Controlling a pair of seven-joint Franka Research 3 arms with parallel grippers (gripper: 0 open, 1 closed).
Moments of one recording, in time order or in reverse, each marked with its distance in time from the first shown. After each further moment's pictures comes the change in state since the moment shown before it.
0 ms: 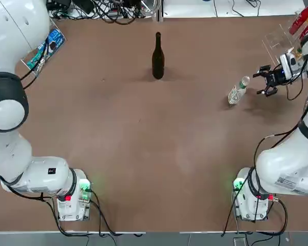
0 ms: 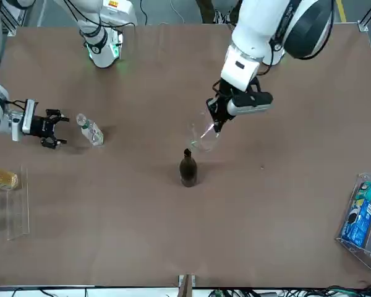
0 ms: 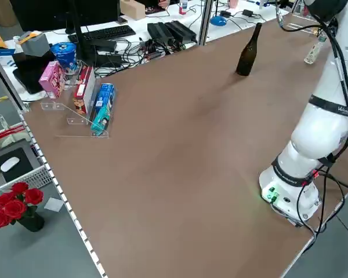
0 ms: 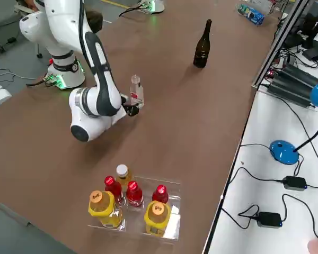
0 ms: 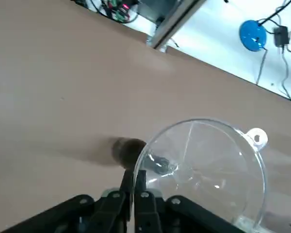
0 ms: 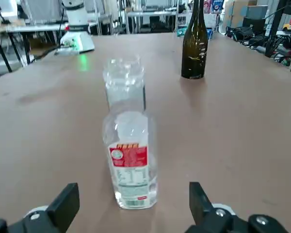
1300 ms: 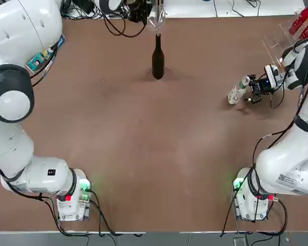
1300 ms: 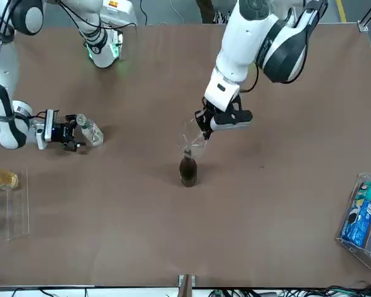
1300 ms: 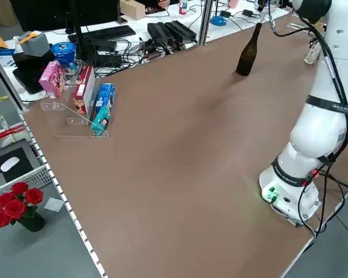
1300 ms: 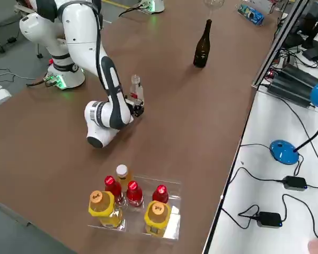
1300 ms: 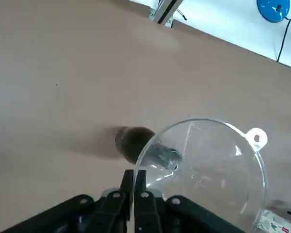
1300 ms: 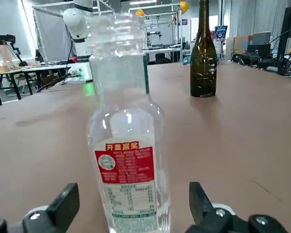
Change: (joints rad) left arm -0.034 0.086 -0.001 -0.034 0.057 0.015 -0.004; right arm -0.003 0.142 0.086 0.011 0.092 -0.056 -0.052
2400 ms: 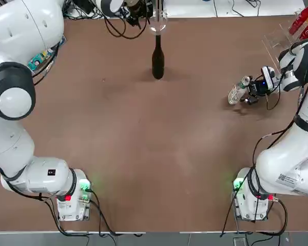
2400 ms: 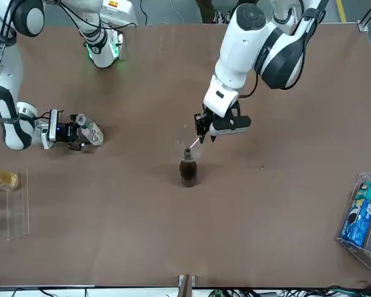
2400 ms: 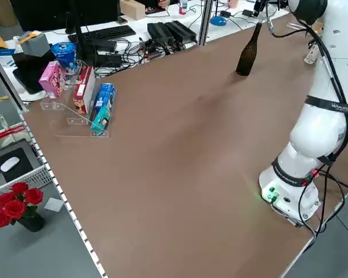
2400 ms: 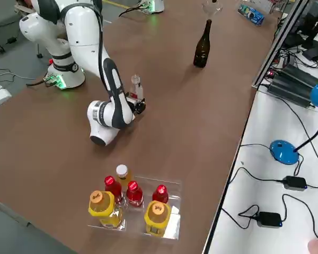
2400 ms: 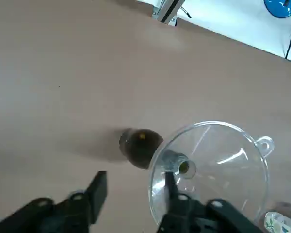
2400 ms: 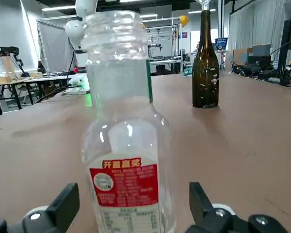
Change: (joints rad) left arm -0.001 0.022 -0.001 0.007 0.031 0.002 0.003; right arm 0.000 0.008 0.032 -0.022 0.032 -0.018 -0.013
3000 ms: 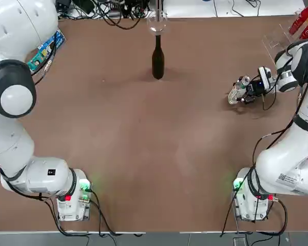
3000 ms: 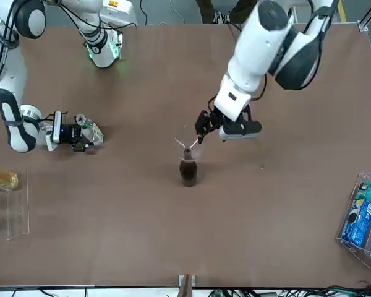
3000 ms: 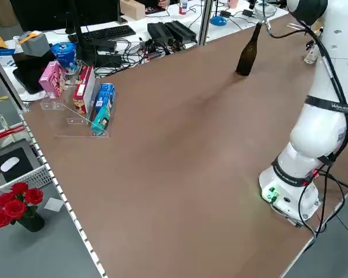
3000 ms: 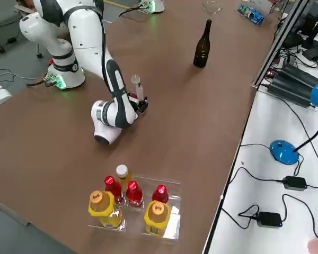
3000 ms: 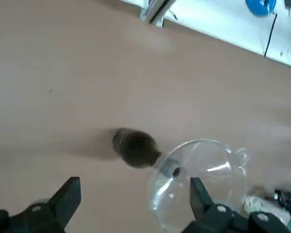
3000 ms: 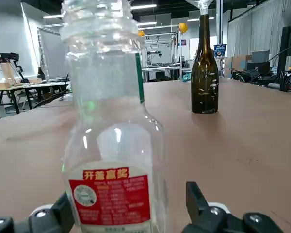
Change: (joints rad) left arm 0.003 -0.002 0.093 0.079 -0.236 -0.071 0.247; right arm 0.004 0.019 0.026 -0.002 0.030 0.000 -0.005
